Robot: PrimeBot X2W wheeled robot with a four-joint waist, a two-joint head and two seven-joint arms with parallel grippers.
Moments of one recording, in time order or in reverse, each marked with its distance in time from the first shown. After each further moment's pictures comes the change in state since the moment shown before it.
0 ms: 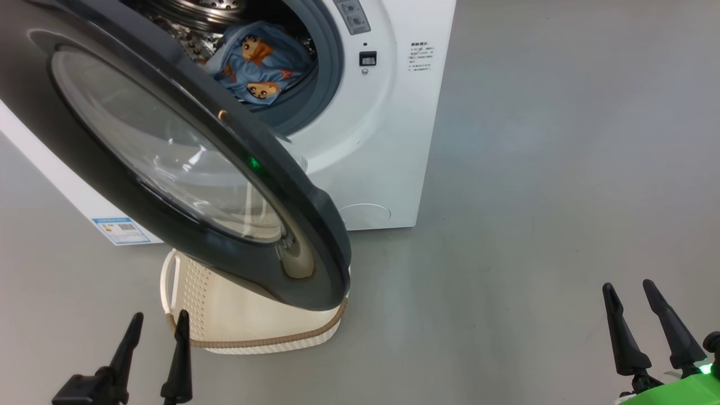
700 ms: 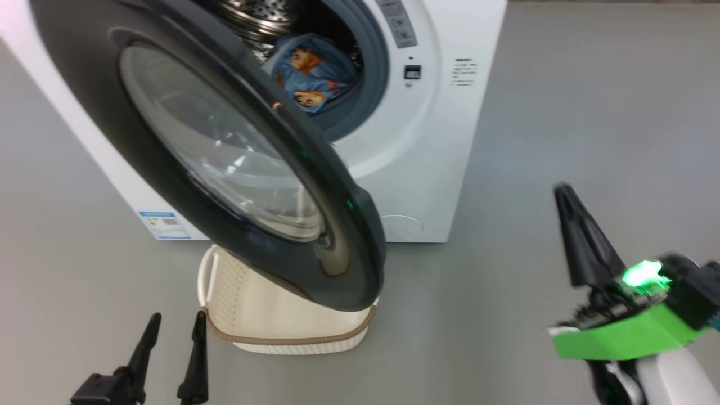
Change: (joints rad) left arm -0.001 -0.012 -0.035 0.001 -0.002 0.000 0.000; right arm -0.199 0.050 0.161 -0.168 0.011 0.000 0.000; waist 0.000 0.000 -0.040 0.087
